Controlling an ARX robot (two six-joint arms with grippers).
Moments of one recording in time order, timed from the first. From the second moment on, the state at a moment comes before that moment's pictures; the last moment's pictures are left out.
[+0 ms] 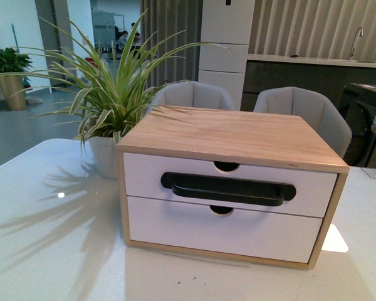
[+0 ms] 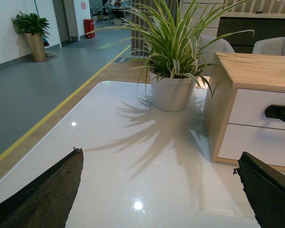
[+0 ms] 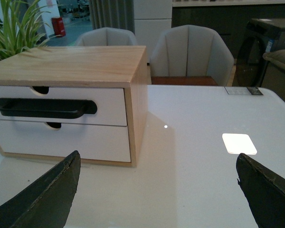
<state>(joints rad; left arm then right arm) 0.00 0.01 0.01 0.00 0.00 0.00 0.00 0.01 0.02 0.00 0.00 0.00</state>
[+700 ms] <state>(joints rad) 0.00 0.01 0.01 0.00 0.00 0.00 0.00 0.01 0.02 0.00 0.00 0.00</state>
